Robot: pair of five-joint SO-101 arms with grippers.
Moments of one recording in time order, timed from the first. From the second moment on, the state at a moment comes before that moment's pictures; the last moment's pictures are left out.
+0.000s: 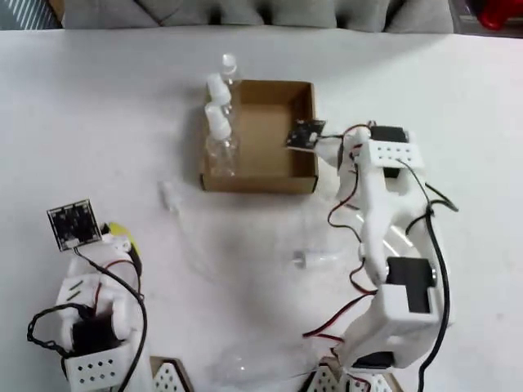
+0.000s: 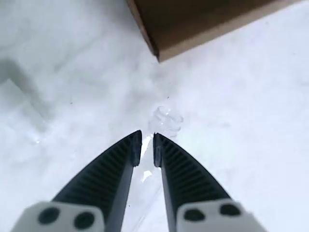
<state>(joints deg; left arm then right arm) -18.4 -103.3 97.3 51.9 7.8 0.4 9.7 8.7 70.3 70.6</state>
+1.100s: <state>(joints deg) -18.4 -103.3 97.3 51.9 7.8 1.4 -3.6 24.8 71.3 70.6</state>
